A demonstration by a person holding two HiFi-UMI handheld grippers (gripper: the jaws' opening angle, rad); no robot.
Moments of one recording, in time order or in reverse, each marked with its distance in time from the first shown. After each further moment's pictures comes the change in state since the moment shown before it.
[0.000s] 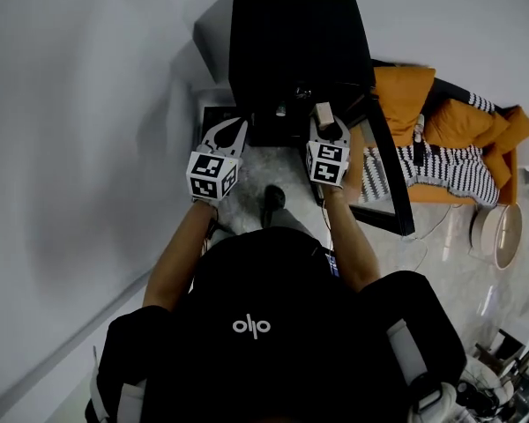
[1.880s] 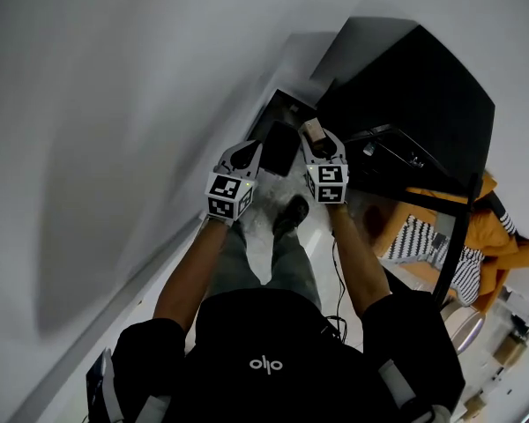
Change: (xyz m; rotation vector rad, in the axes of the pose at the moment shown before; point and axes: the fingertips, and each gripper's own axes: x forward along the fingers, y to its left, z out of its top) left arm -0.156 0.223 -0.158 -0.270 -0.002 0.370; right arm 0.102 0.371 -0.040 -0.316 0.053 0.602
